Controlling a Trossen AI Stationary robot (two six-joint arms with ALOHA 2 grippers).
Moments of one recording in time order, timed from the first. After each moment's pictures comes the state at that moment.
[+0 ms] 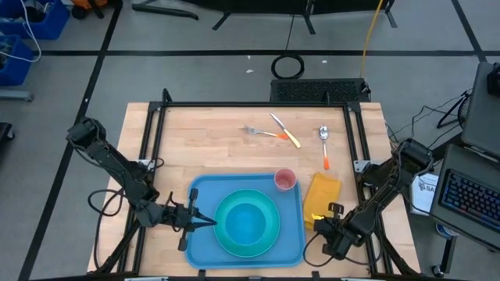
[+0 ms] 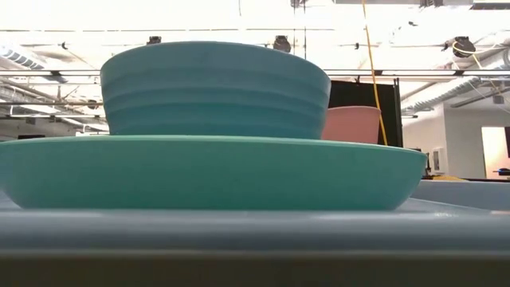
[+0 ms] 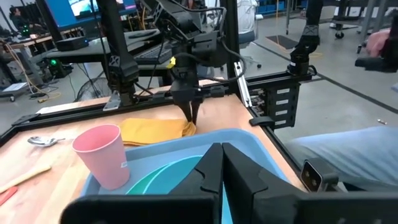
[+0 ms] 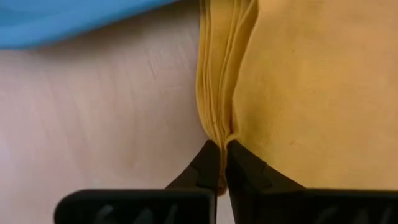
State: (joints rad) left arm -0.81 1.27 0.61 0.50 -0.63 -0.01; right arm 0.92 1.62 0.73 -0.62 0.20 1.19
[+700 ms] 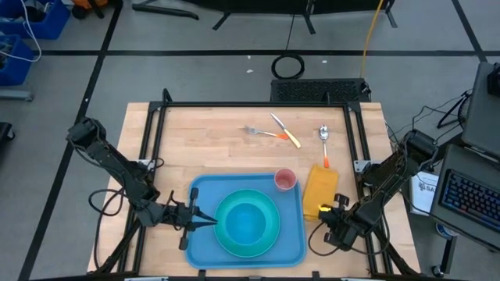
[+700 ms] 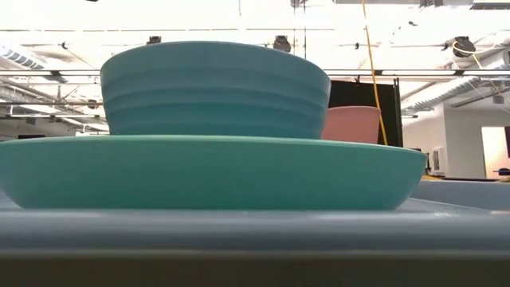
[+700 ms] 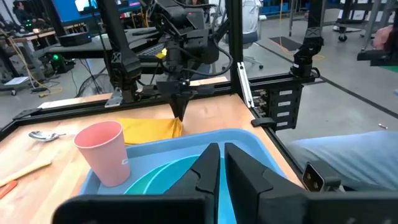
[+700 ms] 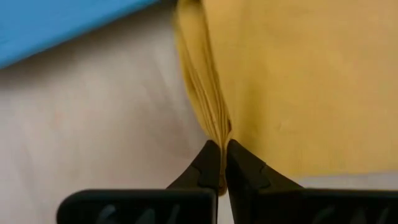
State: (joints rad) left arm -0.79 1.27 0.61 0.50 -0.63 -0.04; right arm 0.92 1.48 0.73 -0.74 0.29 1.29
